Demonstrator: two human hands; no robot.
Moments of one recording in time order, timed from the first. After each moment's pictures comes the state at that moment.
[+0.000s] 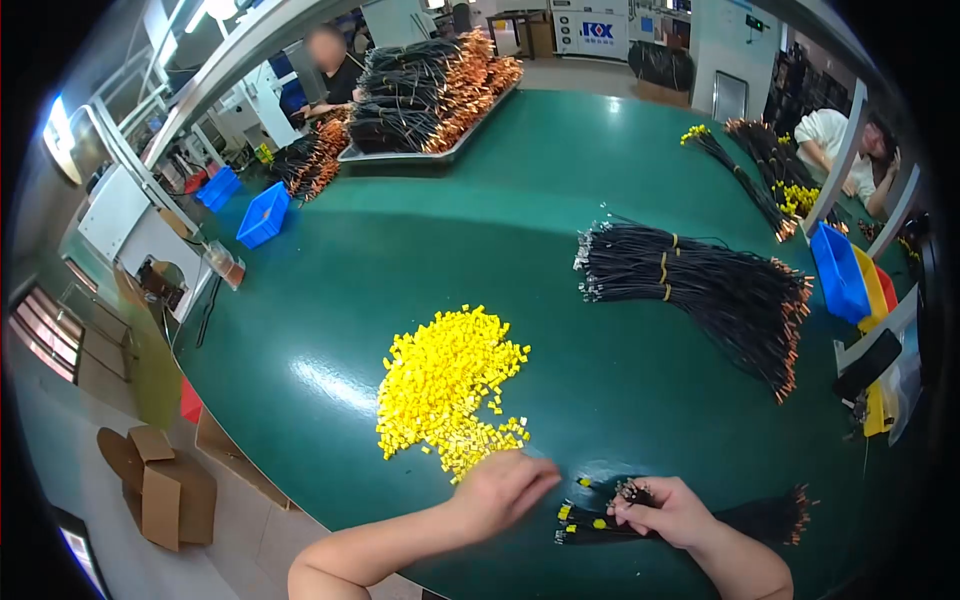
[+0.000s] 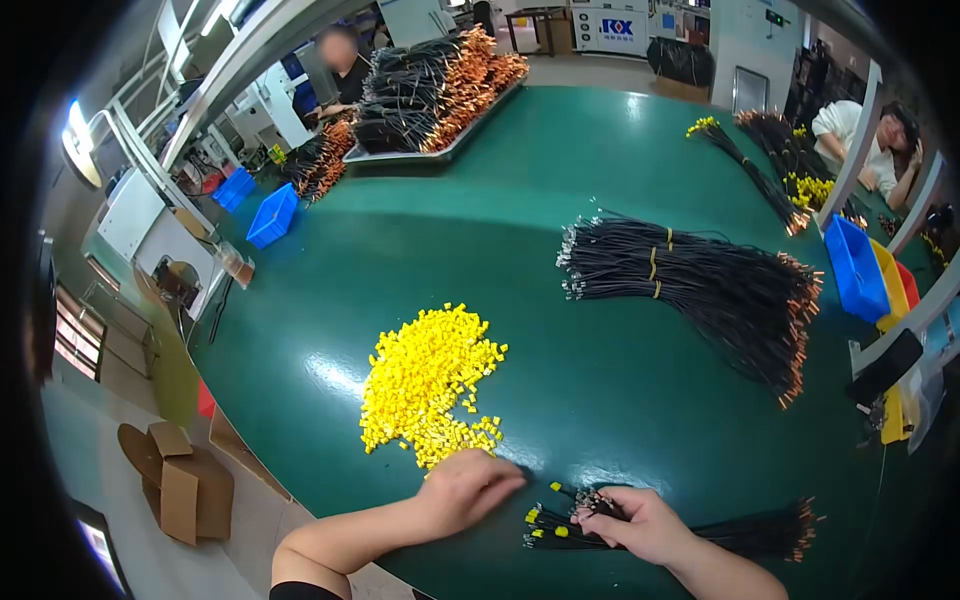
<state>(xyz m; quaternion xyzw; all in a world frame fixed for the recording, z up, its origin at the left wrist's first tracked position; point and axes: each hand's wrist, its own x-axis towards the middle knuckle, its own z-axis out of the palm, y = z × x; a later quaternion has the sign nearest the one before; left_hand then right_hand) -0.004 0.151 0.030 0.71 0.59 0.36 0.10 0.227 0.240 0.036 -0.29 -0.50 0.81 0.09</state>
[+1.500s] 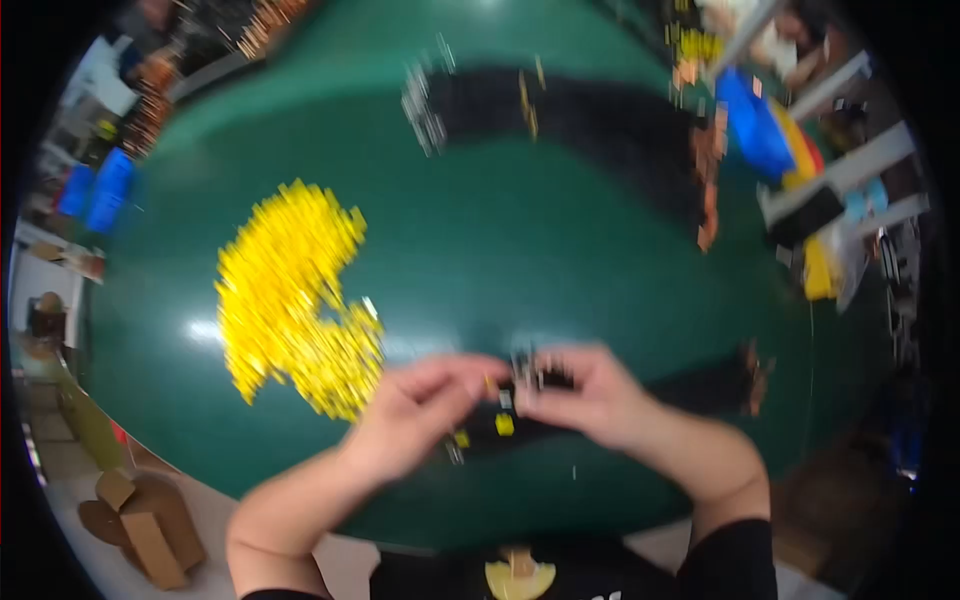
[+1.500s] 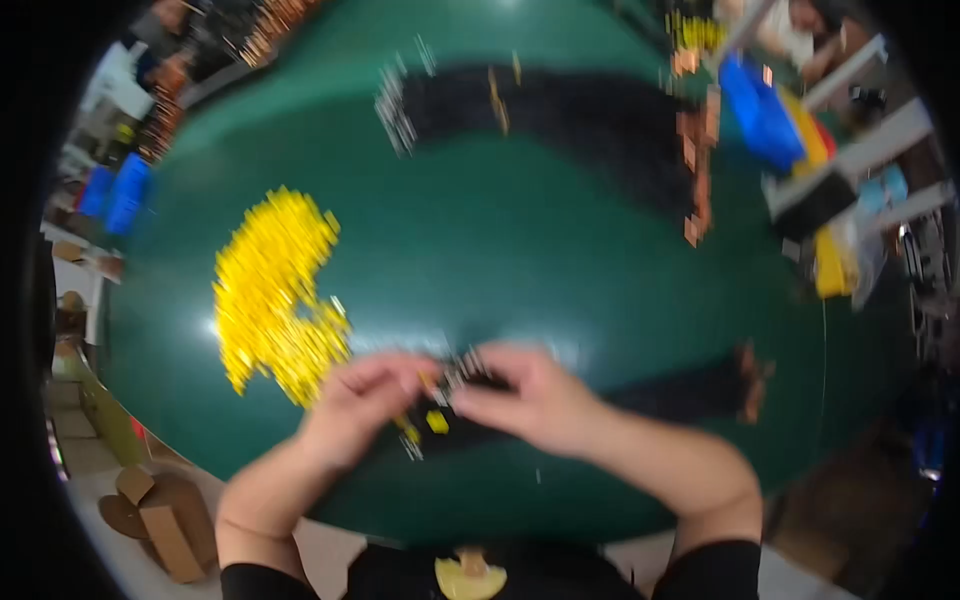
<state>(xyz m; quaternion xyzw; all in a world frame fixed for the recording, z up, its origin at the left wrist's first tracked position) 0.037 0.165 0.042 0.36 0.50 0.45 0.65 0.224 0.238 0.043 -0.31 -0.56 0.75 0.16</state>
